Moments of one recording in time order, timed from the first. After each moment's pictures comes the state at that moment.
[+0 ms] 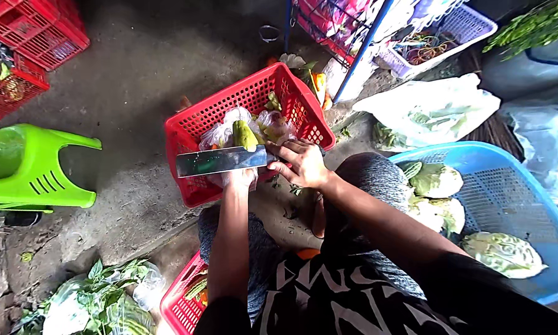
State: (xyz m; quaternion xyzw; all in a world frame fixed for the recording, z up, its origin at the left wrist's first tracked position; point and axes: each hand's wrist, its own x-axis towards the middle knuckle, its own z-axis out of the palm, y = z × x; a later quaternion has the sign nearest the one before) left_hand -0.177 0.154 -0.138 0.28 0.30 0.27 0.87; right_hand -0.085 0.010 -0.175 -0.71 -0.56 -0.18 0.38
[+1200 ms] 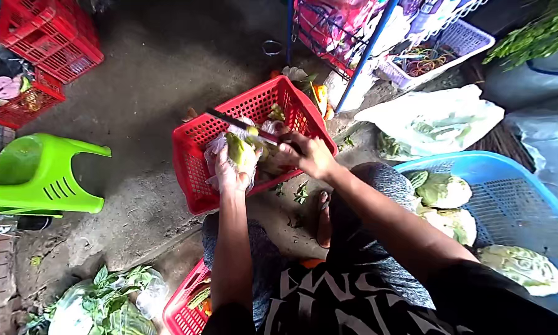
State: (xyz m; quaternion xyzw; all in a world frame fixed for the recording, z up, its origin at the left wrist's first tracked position) left_hand -0.168 0.174 -0.125 0.29 0.28 0.29 0.87; right_hand -0.056 0.006 -0.139 -0.83 -0.37 0.15 0.38
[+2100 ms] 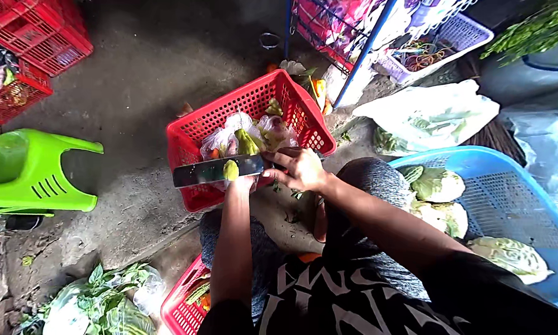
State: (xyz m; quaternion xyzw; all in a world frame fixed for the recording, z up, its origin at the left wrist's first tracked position) left_hand -0.168 0.156 -0.134 0.33 0.34 0.25 0.84; right_hand -0.080 0.017 -0.164 -0.72 -0.57 -0.09 0.38
